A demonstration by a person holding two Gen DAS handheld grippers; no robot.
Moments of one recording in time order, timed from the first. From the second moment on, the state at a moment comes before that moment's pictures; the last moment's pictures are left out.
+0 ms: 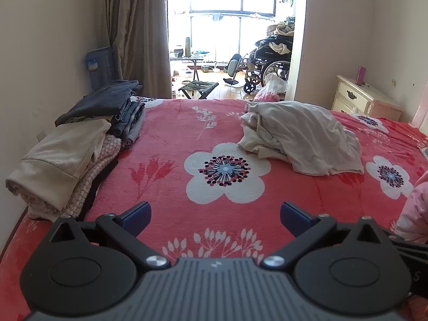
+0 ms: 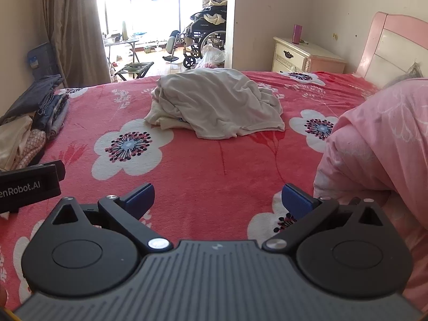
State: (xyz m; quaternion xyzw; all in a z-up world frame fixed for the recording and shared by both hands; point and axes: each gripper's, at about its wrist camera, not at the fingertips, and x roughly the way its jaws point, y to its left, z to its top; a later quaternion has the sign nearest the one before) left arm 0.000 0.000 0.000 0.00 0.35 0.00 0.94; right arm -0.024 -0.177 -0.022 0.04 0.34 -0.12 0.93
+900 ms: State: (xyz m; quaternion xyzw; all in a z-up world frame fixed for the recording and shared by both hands) left arm -0.030 0.017 0.010 0.00 0.36 0.03 0.93; right arm -0.051 -0.168 -0.005 0.01 0.33 -0.14 0.93
